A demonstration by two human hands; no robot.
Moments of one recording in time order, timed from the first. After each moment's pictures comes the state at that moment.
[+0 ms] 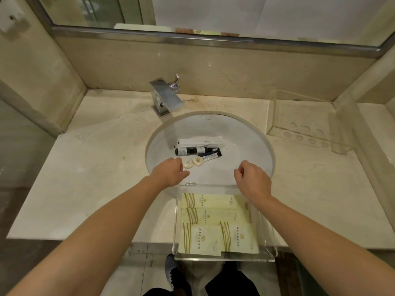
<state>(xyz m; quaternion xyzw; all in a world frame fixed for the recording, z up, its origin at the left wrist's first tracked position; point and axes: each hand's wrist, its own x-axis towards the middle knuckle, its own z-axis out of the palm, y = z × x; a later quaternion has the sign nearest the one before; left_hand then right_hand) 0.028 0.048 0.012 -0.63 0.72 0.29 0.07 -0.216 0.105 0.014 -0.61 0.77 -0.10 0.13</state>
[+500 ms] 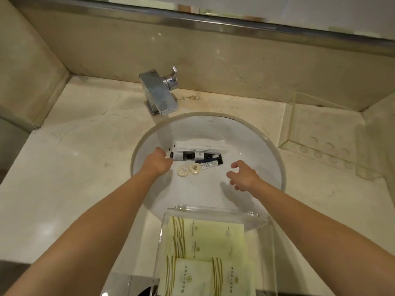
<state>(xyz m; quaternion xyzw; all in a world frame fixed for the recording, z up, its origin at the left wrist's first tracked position) 0.029 -0.031 -0.038 -0.76 0.50 0.40 -0.05 -0.234 -0.002 -0.033 -0.45 0.74 -0.03 0.49</state>
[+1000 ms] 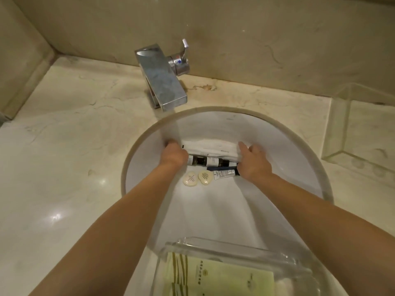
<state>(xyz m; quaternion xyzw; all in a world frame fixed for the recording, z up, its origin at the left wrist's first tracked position) 0.003 -0.101 -0.120 -0.81 0.43 0.40 -0.10 -0.217 -0.090 -0.124 -0.63 0.73 0.08 0.25</state>
